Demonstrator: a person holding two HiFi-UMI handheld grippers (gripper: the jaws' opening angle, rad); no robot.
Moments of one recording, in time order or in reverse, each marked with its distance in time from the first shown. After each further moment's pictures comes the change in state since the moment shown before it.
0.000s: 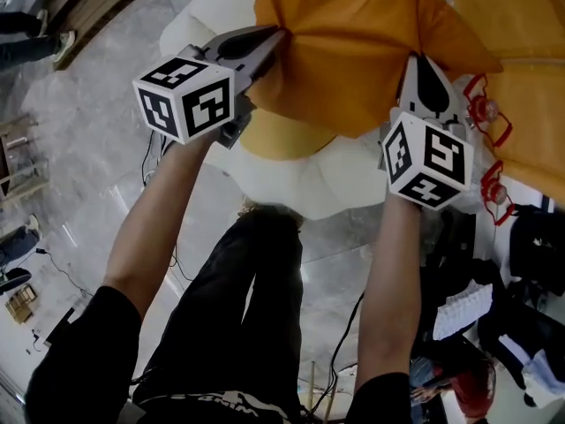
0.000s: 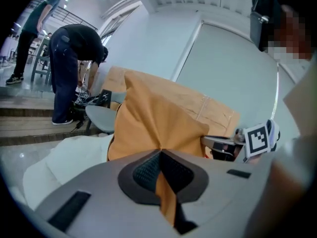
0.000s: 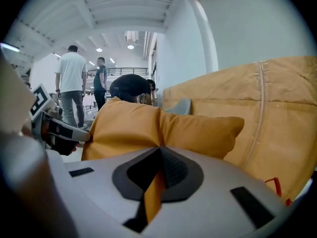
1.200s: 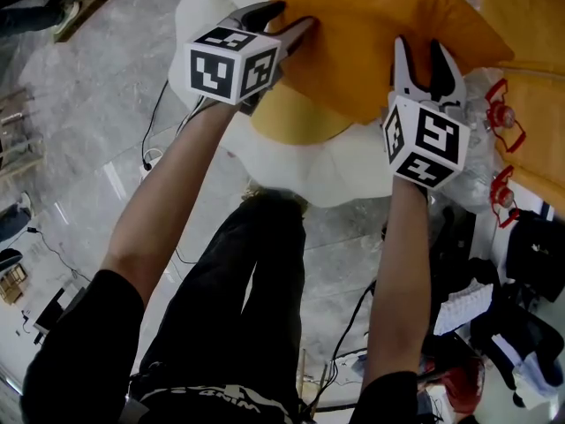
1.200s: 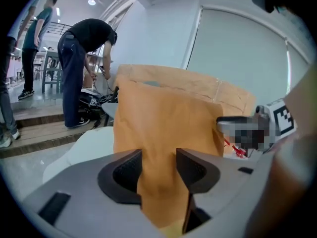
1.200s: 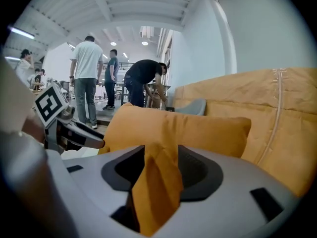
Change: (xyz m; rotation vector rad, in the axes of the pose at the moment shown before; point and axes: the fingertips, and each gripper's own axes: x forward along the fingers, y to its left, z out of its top) left arm -0.003 0.074 -0.057 0.057 0.095 0.178; right arm 0.027 0.069 -0.022 -0.134 0.010 0.062
